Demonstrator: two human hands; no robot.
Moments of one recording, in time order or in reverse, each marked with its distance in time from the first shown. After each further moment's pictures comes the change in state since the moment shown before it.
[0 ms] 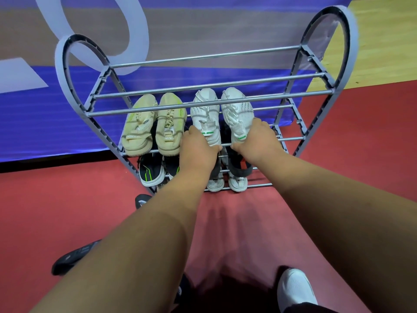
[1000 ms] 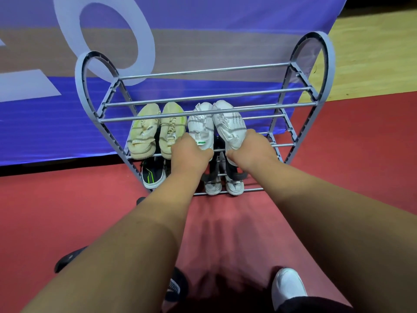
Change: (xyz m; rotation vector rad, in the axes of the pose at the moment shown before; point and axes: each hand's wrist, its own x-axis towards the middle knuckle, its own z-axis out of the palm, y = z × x) left_hand -0.022 0.011 -0.046 -0.018 -0.012 -0.035; right_hand -0.036 -0.020 -0.021 0.061 -0.006 0.055
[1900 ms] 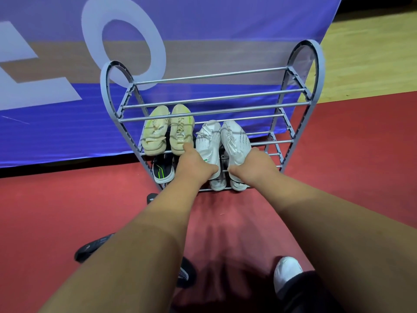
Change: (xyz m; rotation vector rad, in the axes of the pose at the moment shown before) left_hand -0.047 -0.014 -0.026 0.051 -0.153 -0.075; right_hand -0.069 0.006 -0.004 0.031 -0.112 0.057
